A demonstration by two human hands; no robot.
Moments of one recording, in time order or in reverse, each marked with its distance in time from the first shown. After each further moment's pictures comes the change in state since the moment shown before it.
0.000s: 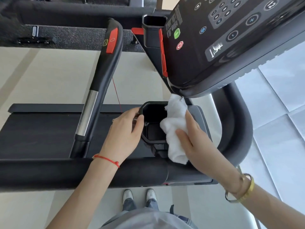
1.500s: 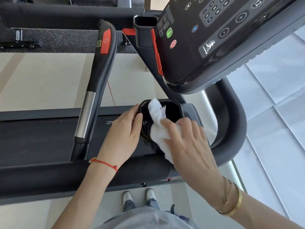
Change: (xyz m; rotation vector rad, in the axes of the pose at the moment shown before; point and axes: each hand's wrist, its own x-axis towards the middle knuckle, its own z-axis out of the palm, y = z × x) left_hand -0.008 0.001 -0.010 -0.054 -0.086 0.038; right_hand -0.031 -0.039 0.025 -0.657 0.321 -0.184
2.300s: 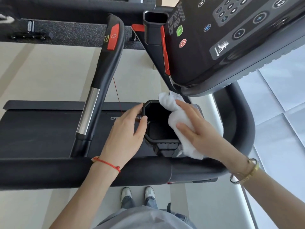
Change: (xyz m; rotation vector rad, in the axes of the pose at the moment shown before) left_hand 0.000 0.003 0.004 -0.013 0.081 -0.009; right_hand 0.052 0.067 0.024 0.704 -0.290 -0.014
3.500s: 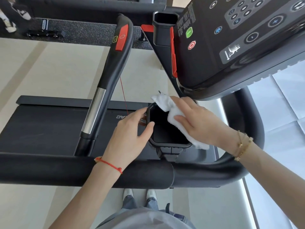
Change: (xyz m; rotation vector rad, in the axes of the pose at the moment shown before) left_hand 0.001 -0.012 0.005 0.038 -0.009 -0.031; right_hand 0.044 0.005 -0.013 -0.455 -0.061 -0.268
